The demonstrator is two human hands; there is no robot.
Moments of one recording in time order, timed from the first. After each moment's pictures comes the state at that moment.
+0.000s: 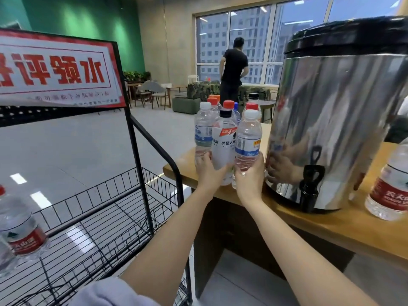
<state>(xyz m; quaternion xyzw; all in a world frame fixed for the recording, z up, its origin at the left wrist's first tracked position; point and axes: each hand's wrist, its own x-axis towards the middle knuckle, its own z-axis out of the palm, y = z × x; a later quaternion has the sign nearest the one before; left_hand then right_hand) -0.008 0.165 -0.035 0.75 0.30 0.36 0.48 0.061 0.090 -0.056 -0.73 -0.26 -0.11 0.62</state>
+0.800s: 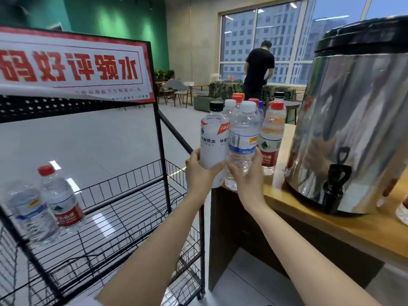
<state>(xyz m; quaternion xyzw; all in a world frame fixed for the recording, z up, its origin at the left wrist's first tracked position) -0.088 0.174 -0.035 0.64 0.29 0.47 0.53 0.000 0.090 -0.045 -0.61 -0.40 -0.02 0.69</state>
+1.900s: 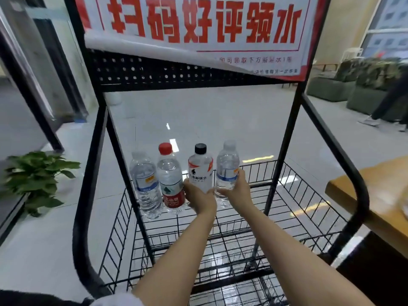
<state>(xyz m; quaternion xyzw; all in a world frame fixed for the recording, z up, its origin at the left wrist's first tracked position) -0.264 0.405 -0.170 0.38 0.63 0.59 0.33 -0.169 0.405 -0.163 -0.60 -0.54 0.30 0.50</state>
